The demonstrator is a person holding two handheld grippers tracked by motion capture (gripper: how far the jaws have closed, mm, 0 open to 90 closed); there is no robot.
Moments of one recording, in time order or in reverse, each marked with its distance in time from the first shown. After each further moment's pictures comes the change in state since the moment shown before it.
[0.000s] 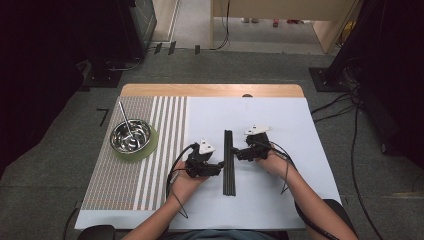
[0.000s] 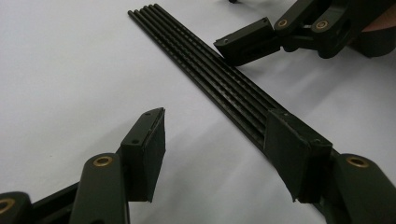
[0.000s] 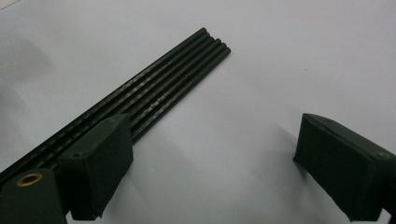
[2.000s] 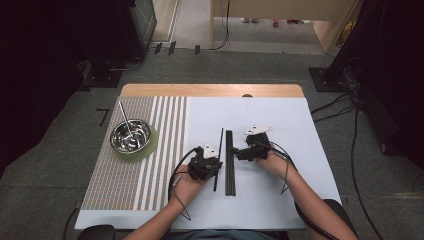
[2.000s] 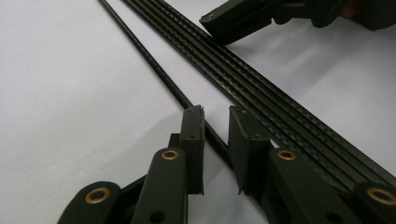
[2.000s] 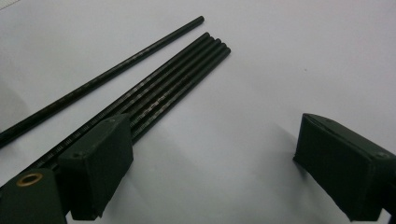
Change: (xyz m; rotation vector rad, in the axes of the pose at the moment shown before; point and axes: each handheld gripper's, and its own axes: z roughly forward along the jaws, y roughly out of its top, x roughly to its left) left arm -0.007 -0.006 0.004 0.046 0.009 0.037; right arm 0.000 0.000 0.000 0.001 0.000 0.001
